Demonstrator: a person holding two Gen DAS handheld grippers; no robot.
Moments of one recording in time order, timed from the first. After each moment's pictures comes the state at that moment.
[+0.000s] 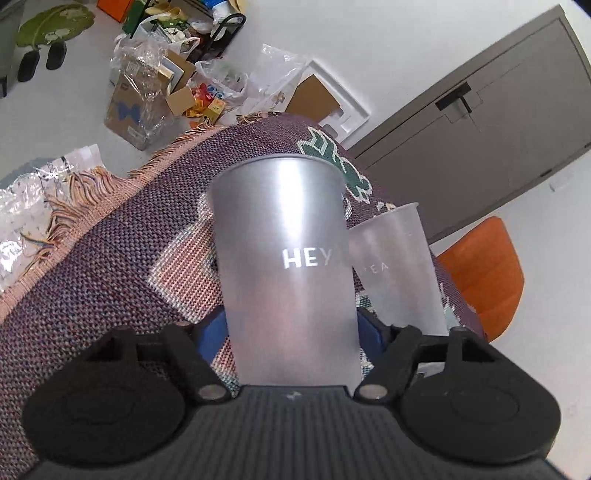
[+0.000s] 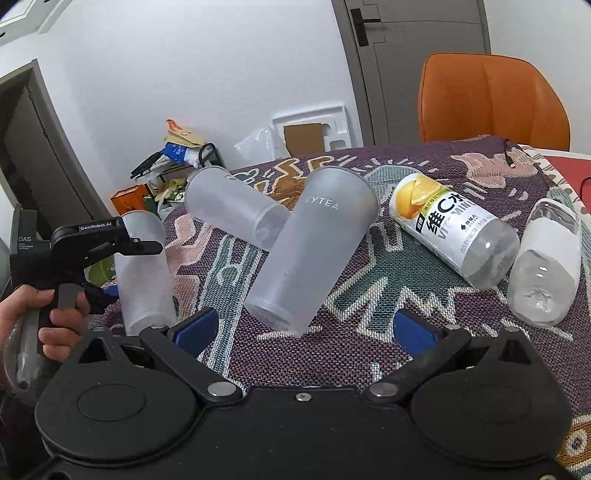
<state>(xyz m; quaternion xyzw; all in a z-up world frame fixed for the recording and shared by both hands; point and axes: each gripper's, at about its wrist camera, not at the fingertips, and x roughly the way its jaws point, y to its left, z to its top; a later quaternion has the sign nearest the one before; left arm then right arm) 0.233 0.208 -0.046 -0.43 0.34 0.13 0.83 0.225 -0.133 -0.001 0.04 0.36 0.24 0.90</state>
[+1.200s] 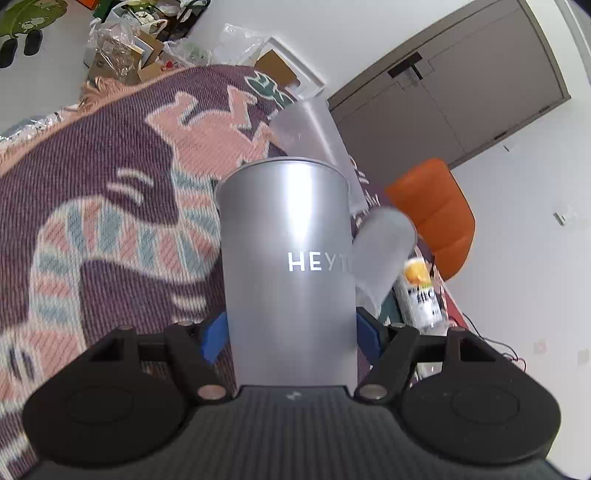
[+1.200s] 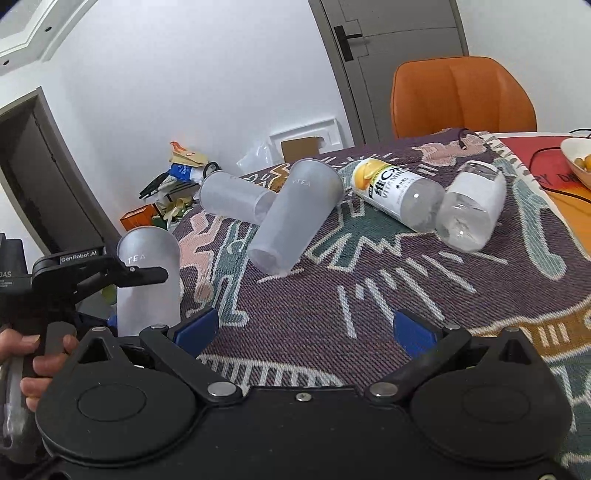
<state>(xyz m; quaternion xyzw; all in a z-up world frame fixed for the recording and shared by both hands) 0.130 0.101 -0.028 -0.42 0.34 0.06 0.84 0.139 -0.205 0.005 0.08 0.34 0.24 0.91</state>
